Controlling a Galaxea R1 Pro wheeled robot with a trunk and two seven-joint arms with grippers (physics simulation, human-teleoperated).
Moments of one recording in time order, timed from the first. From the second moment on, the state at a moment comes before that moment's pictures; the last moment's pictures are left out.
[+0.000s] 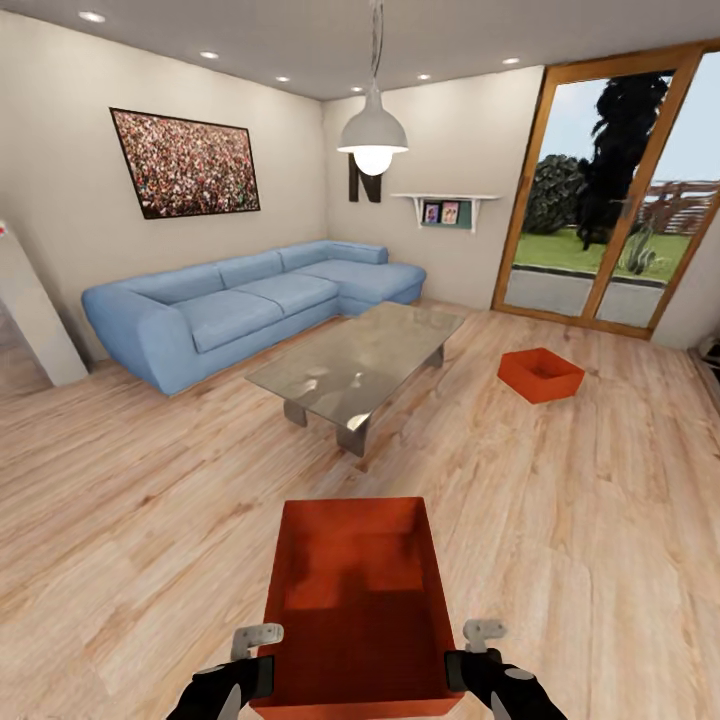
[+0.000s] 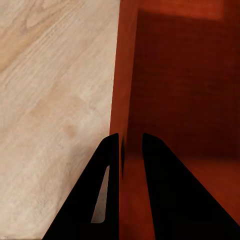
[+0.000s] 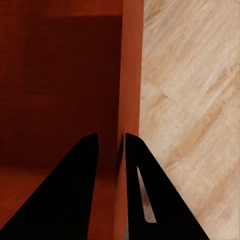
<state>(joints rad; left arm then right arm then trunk) -0.29 -0.08 0.02 -0.73 0.10 0.41 0.09 -0.36 0.02 0.06 -0.55 -0.04 0.19 0.12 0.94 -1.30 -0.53</state>
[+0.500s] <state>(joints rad) -0.29 -0.08 0.02 -0.73 0.10 0.41 0.09 -0.36 0.02 0.06 -0.55 -0.04 0.19 0.11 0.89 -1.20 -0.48</state>
